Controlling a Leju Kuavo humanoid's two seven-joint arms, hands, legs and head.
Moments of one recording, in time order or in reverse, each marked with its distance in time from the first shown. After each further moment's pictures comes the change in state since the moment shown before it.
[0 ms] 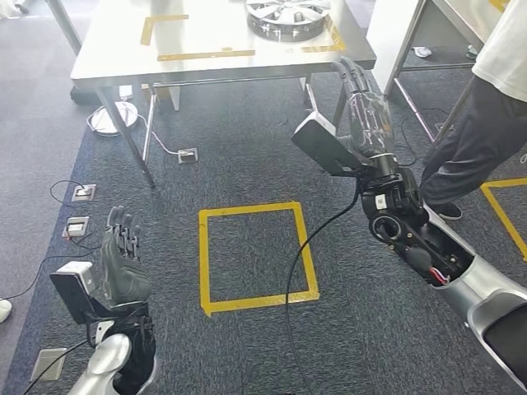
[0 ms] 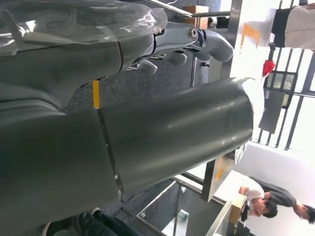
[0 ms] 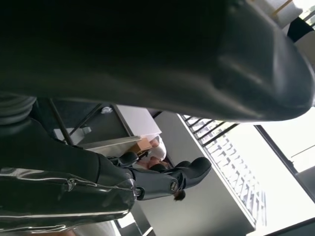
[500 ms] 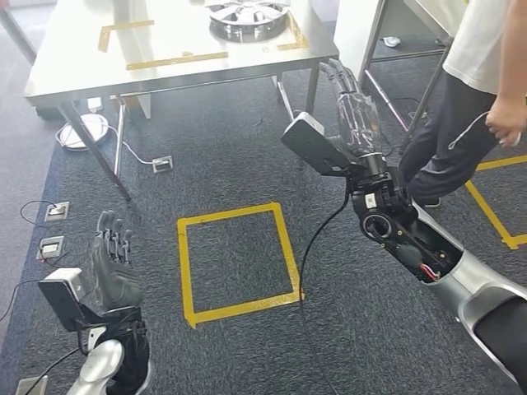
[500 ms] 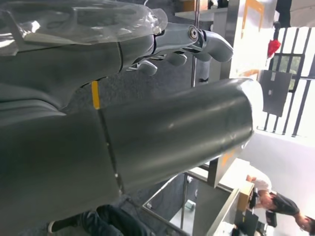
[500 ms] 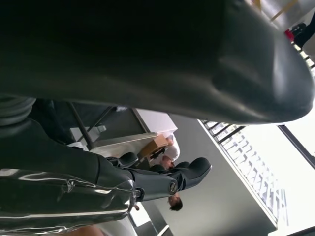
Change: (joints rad) left arm 0.000 0.002 0.000 -0.002 0.001 0.001 0.002; right arm 0.018 0.000 -0.010 -0.011 -0.007 -0.001 -0.006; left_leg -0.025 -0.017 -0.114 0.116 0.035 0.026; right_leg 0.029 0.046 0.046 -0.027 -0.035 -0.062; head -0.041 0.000
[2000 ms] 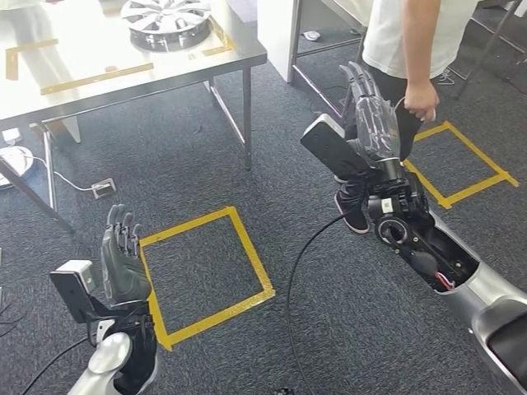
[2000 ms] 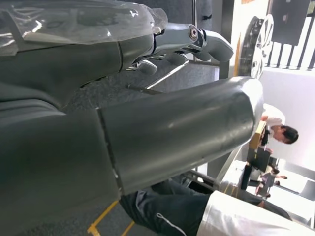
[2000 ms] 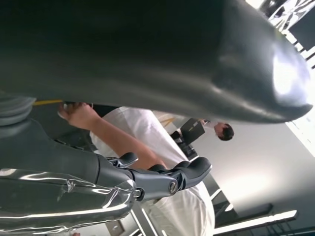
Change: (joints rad) left arm -0.001 -0.006 0.000 -0.009 -0.002 0.008 0.001; right arm 0.018 -0.005 -0.025 -0.009 -0.008 0.007 -0.014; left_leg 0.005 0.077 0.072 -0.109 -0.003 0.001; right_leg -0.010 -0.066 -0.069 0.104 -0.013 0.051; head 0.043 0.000
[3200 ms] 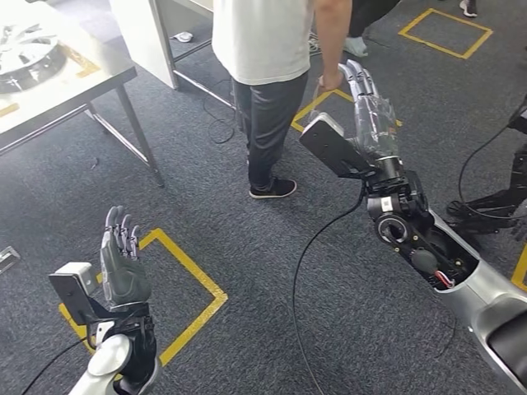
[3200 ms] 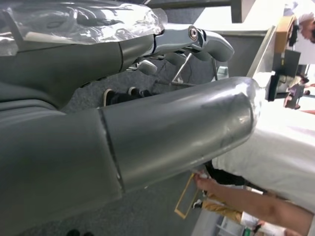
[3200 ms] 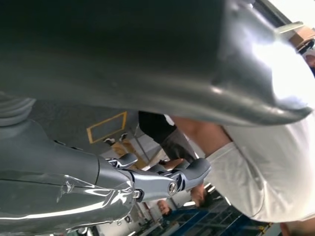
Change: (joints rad) left arm 0.008 0.003 0.000 -0.010 -0.004 0.008 0.000; right arm -0.009 0.000 0.008 0.003 -0.013 -0.003 -0.015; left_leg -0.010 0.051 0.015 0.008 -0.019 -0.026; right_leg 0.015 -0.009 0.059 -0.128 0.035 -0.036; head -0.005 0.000
